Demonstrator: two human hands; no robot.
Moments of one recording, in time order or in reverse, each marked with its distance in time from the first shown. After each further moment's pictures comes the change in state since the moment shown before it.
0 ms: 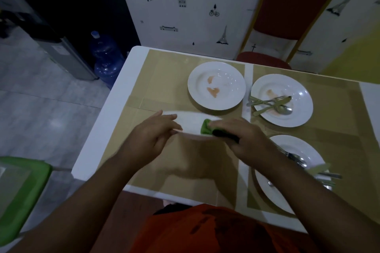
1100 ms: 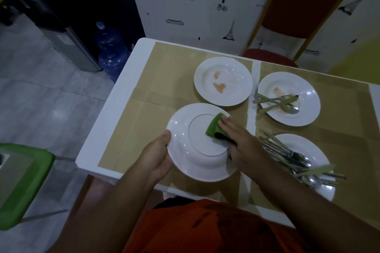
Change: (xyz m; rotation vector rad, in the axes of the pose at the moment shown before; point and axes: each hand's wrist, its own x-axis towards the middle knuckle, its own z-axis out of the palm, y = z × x) left_hand -0.028 0.007 0.059 -1.631 0.261 -1.249; right_hand -0.013 -0.003 0.036 0.057 -0.056 0.359
